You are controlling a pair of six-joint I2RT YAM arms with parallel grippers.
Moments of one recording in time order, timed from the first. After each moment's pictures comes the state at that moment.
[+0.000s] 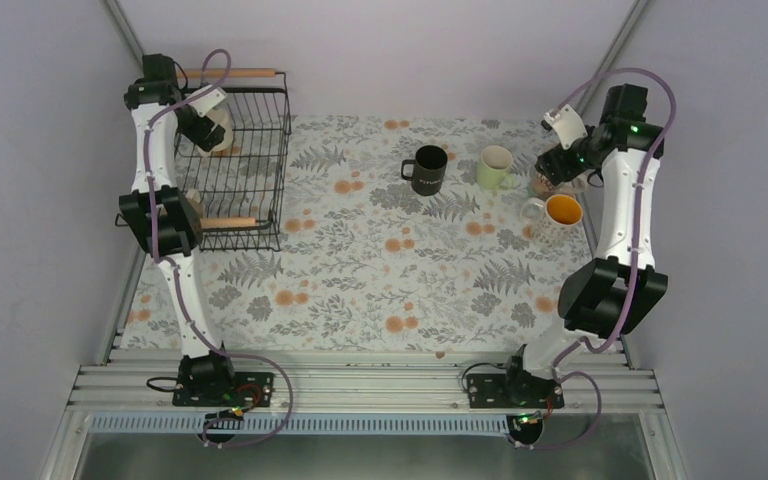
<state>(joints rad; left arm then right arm) 0.23 2.39 2.54 -1.14 0.19 0.89 -0.28 1.68 1.85 -1.15 -0.30 -0.83</state>
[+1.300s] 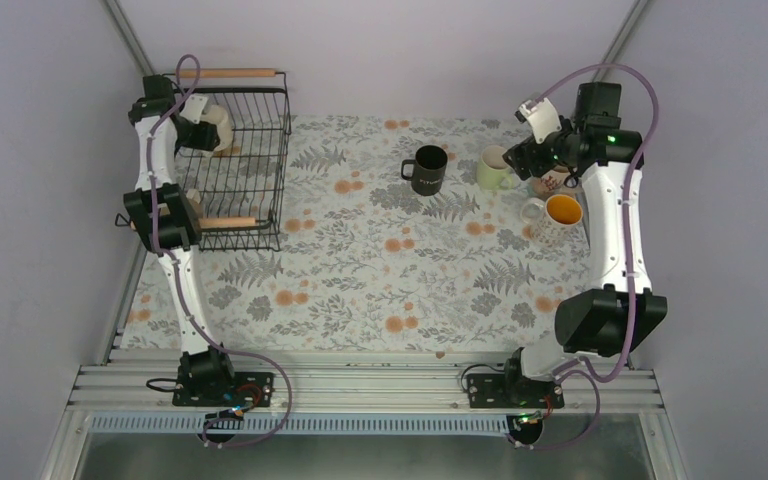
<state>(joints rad) 0.28 2.58 2.59 -1.05 0.29 0.37 -0.10 1.55 1.78 -1.06 -0.35 -0.64</state>
